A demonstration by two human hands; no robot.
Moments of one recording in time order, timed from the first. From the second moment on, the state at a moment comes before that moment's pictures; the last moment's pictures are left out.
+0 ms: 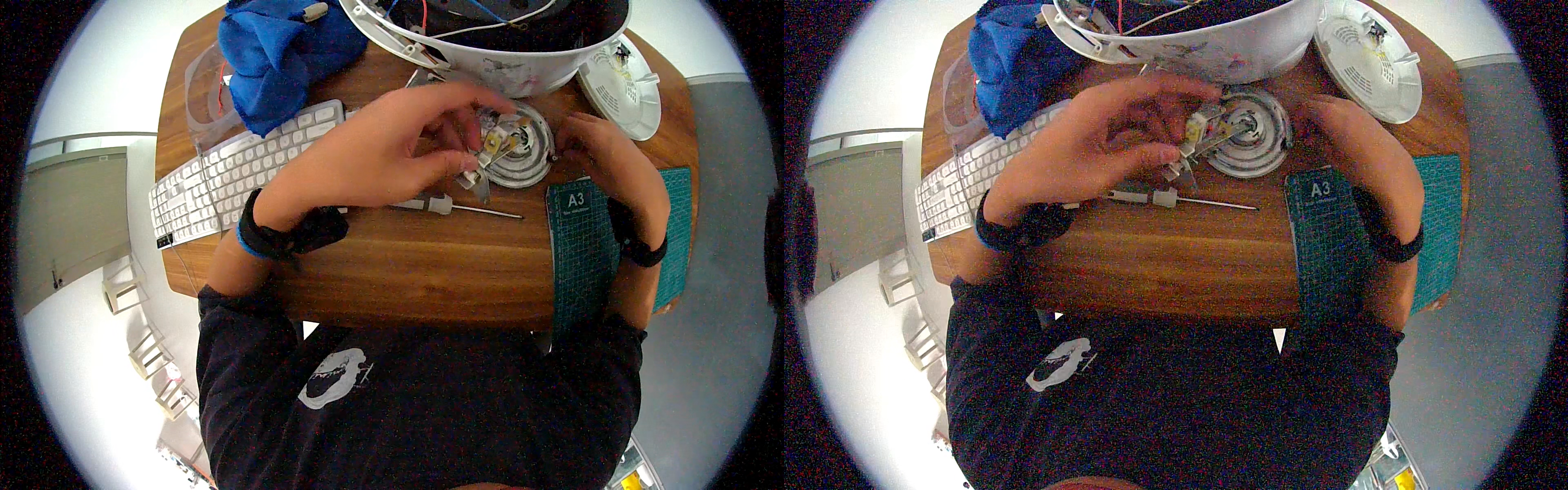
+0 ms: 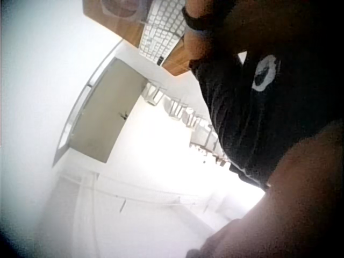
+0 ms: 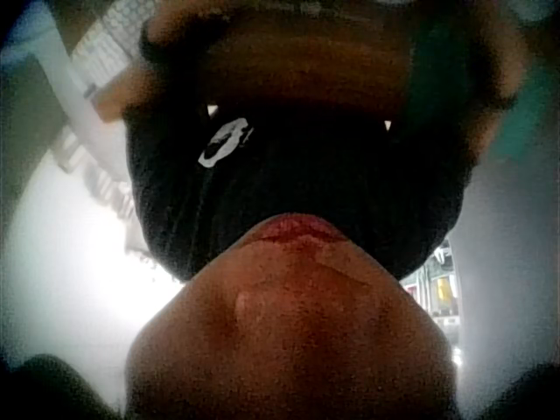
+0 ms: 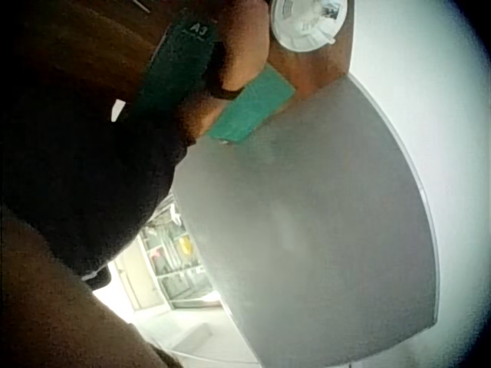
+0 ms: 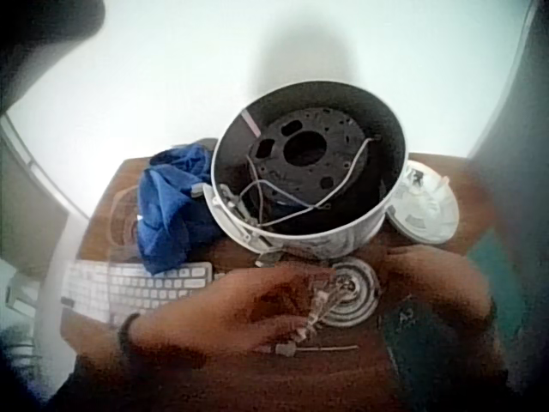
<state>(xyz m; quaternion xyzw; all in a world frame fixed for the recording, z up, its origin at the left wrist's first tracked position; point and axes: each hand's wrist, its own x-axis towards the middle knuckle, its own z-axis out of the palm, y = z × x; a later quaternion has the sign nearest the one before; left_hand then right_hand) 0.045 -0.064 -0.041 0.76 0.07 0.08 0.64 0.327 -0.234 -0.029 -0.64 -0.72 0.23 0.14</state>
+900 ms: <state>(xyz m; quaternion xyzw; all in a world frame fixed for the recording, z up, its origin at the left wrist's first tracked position) 0.028 -0.061 -0.035 0.94 -0.04 0.05 0.32 0.321 -0.234 -0.022 -0.73 -0.60 0.31 0.11</state>
